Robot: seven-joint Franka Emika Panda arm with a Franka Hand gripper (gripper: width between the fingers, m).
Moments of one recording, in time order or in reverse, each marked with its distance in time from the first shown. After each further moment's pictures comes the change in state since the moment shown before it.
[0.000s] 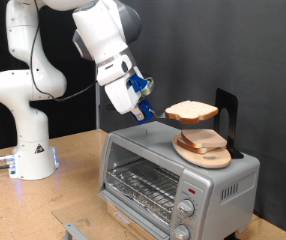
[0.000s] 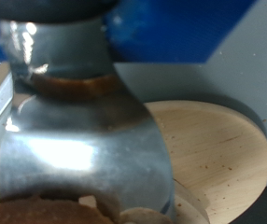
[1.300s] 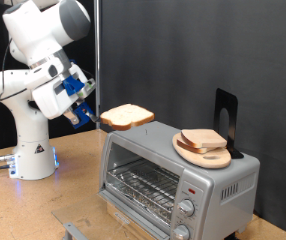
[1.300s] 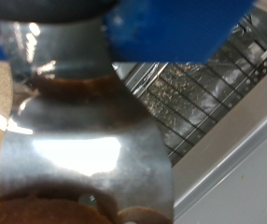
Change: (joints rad) arm -0.111 -0.201 -0.250 -0.169 -0.100 -0.228 -0.211
